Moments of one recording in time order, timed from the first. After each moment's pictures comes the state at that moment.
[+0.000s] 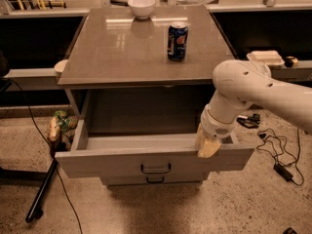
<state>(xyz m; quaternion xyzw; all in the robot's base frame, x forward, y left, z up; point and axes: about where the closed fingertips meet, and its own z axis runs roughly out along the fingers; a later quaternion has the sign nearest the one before) 0.499 -0.151 0.676 -0.70 0.70 0.10 0.06</state>
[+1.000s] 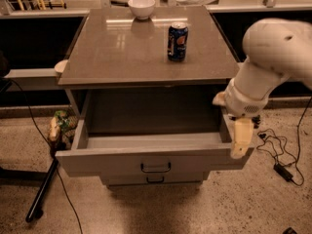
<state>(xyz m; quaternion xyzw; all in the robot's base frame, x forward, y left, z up) 0.494 -0.191 0.768 -0.71 0.70 0.06 0.07</state>
